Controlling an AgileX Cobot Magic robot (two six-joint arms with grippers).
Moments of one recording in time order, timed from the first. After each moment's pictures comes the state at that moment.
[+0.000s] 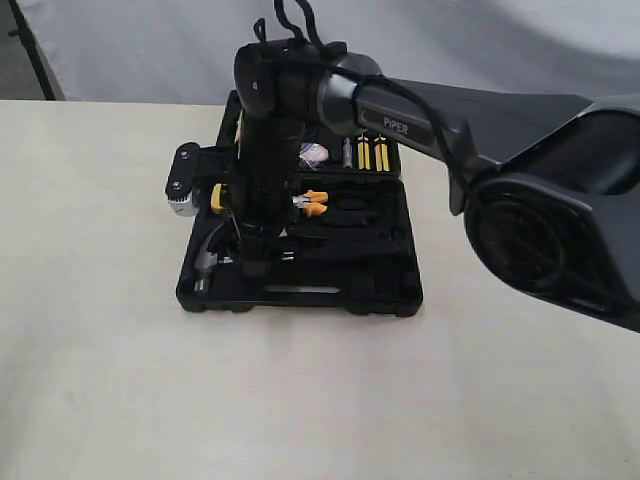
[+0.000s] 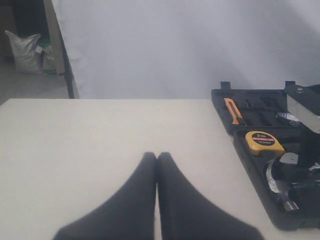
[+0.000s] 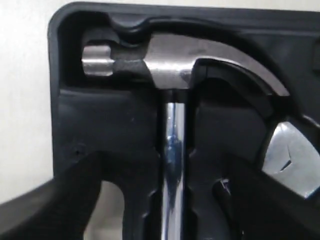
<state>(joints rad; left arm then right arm) -0.40 1.30 -0.96 0.82 0.66 -0.60 0.58 2.43 -2.11 0.16 1.21 -0.95</state>
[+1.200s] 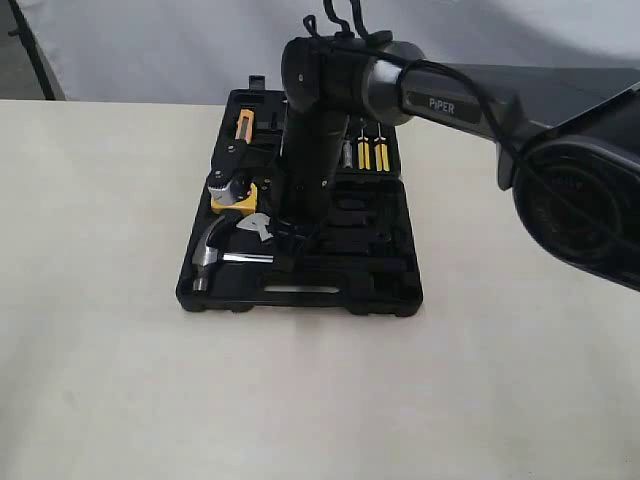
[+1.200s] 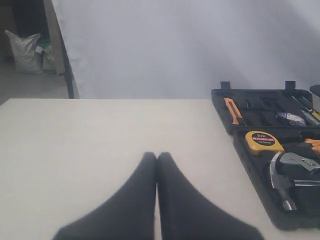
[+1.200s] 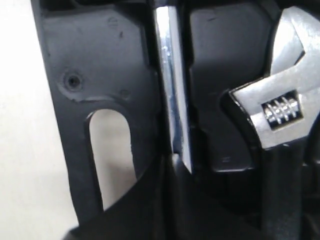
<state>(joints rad) -0.40 1.30 -0.96 0.82 0.66 -0.60 0.51 2.36 -1.96 0.19 1.22 -0.86</state>
